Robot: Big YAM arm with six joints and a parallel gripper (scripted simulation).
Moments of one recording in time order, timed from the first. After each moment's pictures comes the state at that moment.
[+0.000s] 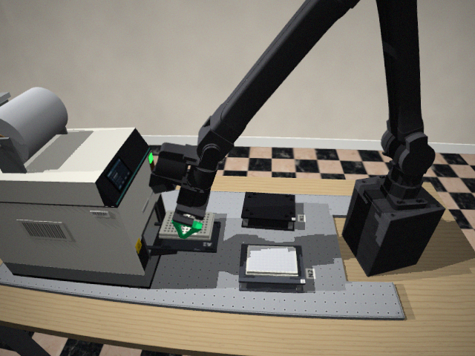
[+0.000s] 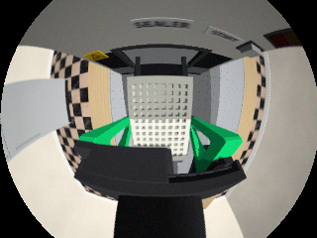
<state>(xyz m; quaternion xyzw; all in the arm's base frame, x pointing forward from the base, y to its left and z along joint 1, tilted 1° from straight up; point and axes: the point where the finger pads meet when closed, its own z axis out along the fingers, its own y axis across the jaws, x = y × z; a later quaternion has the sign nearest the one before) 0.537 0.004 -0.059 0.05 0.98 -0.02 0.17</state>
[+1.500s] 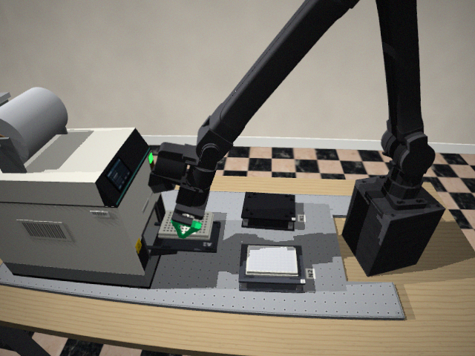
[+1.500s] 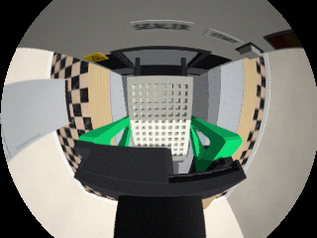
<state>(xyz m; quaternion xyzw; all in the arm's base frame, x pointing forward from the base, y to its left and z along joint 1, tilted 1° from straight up) 0.539 0.003 -0.058 0.05 0.98 -0.02 0.18</state>
